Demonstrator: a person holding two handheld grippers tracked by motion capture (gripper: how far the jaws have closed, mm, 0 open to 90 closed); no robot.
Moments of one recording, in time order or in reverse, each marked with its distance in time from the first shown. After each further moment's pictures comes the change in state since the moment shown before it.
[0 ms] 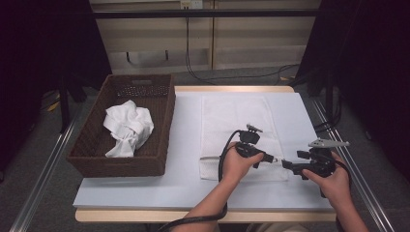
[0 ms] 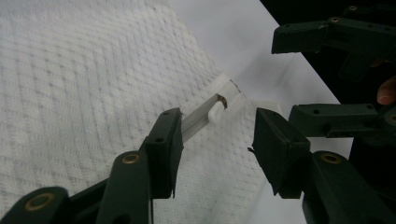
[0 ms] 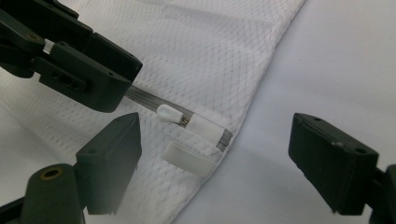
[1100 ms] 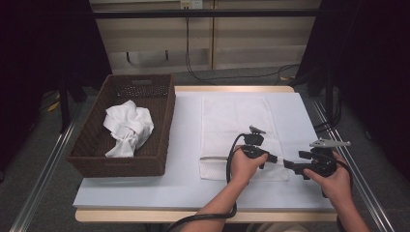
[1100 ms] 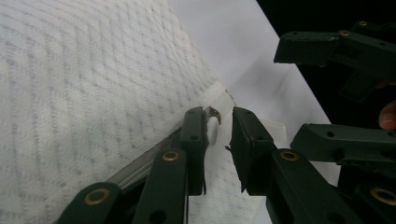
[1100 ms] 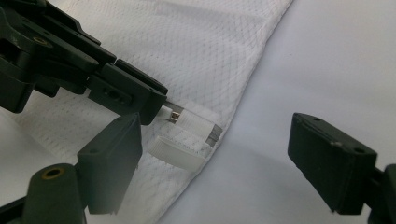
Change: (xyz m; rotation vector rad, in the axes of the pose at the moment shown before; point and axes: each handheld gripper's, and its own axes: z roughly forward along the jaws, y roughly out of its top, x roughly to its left) left arm 0.001 0.000 0.029 -0.033 -0.074 -0.120; right arm -0.004 -0.002 -0.001 0.009 -0.017 0.011
